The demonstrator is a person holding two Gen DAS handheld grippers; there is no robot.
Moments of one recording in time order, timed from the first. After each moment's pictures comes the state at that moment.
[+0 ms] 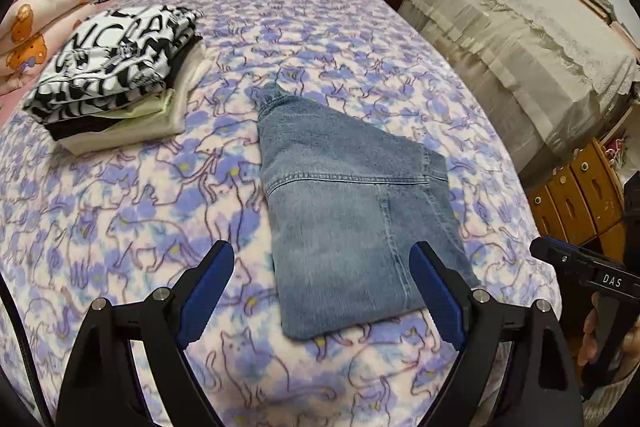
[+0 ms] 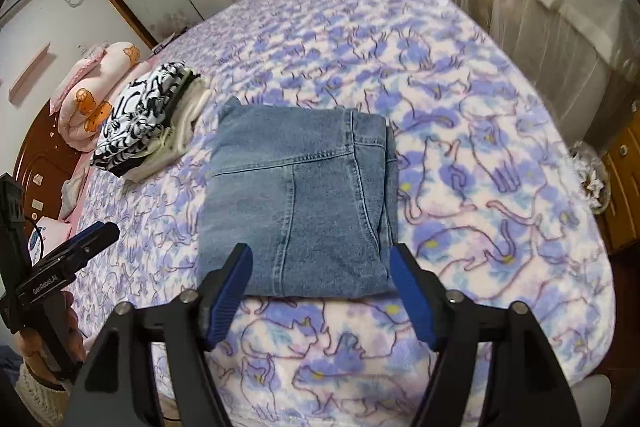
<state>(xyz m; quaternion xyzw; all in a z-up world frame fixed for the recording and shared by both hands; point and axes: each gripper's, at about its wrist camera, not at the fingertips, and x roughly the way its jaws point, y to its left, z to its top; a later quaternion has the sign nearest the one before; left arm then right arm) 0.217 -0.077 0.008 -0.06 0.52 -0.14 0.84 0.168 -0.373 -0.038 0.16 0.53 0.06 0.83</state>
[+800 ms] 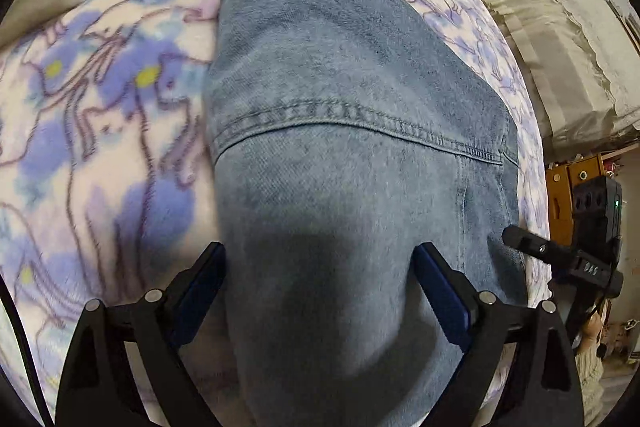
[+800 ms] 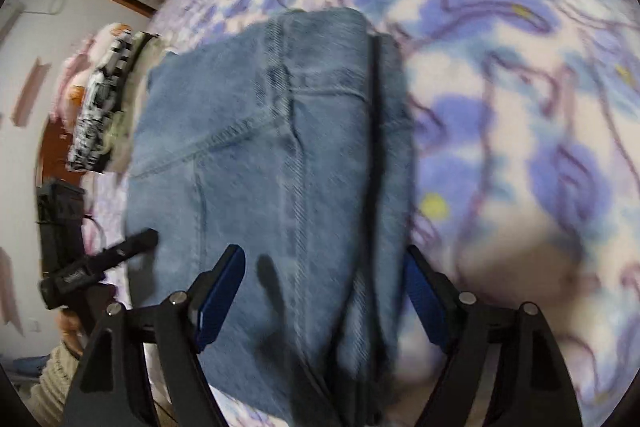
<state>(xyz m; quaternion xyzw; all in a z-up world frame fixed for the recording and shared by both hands) 0.311 -0.103 -0.181 -0.15 0.64 -0.19 0.73 0.275 -0.396 -0.204 0.26 0.60 0.16 0.74</state>
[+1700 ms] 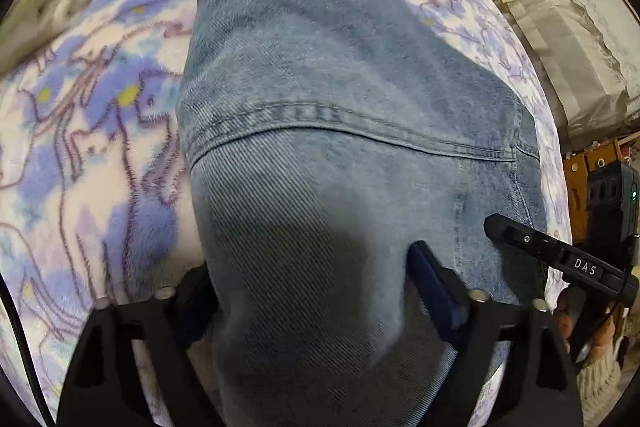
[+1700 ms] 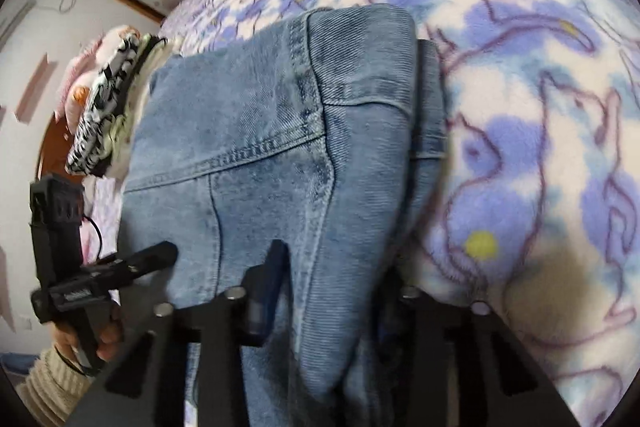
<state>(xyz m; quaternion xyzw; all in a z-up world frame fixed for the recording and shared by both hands) 0.314 -0.127 -0.177 -0.10 0.62 -0.18 0.76 0.280 -0.377 -0.208 0.24 0.58 0.14 0.77</state>
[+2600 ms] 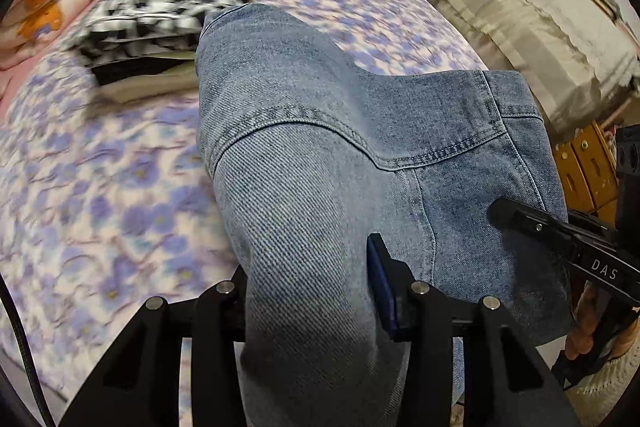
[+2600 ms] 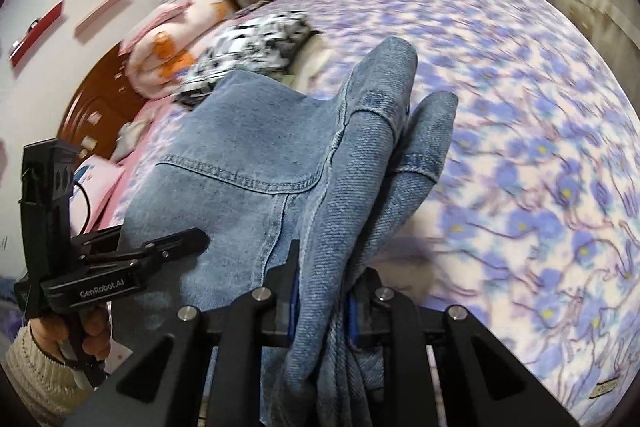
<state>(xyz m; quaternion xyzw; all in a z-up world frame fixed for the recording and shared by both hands) 0.161 0.047 0.011 -0.06 0.55 -0.14 0.82 0.149 -0.179 -0.013 0.12 0.50 0.22 0.83</state>
